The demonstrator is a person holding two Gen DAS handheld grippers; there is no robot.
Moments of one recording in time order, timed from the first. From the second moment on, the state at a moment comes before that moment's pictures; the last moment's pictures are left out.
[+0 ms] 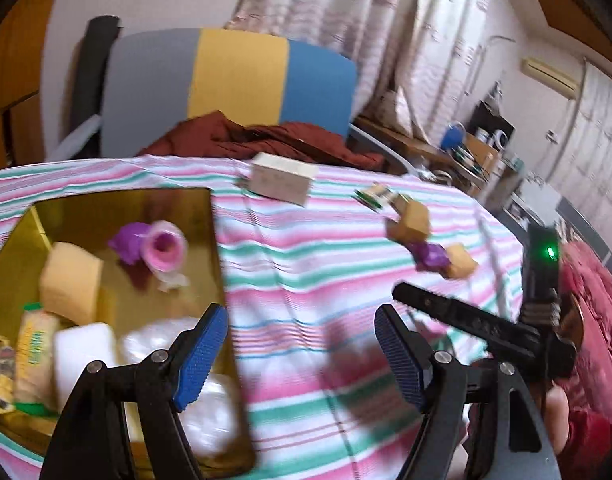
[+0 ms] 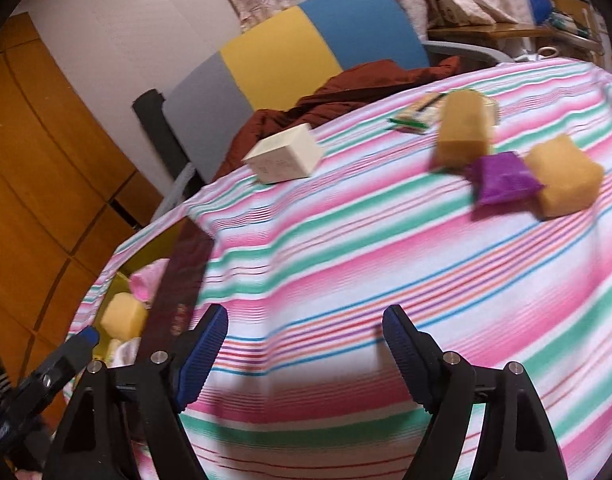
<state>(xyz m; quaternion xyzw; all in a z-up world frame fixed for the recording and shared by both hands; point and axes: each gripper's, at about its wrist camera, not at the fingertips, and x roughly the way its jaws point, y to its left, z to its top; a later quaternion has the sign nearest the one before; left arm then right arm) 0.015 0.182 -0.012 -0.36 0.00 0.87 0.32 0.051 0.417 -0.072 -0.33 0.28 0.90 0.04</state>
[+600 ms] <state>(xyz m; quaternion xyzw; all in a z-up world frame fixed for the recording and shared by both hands) 0.052 0.252 -0.041 -0.41 0.05 0.83 0.38 0.076 0.572 -0.069 -0.32 0.22 0.89 0.24</state>
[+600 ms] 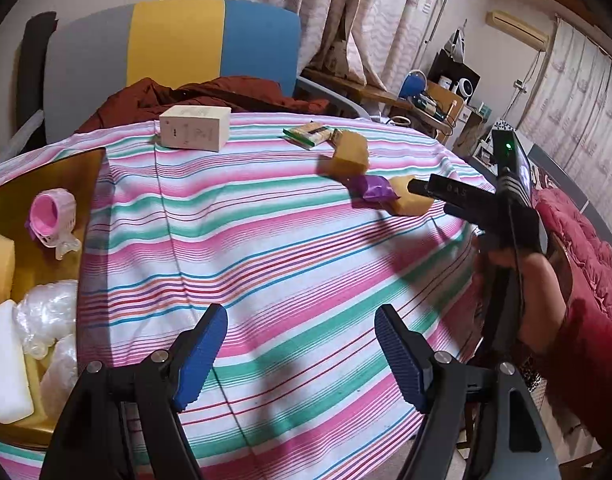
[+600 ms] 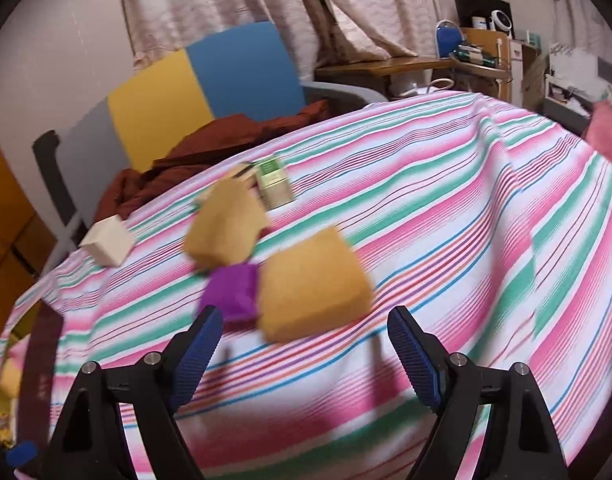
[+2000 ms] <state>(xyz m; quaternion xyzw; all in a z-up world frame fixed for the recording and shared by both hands) -0.033 0.455 -0.067 -0.46 0.07 0.79 0.41 0.093 0.620 -0.101 -0.25 0.29 0.89 0.26</state>
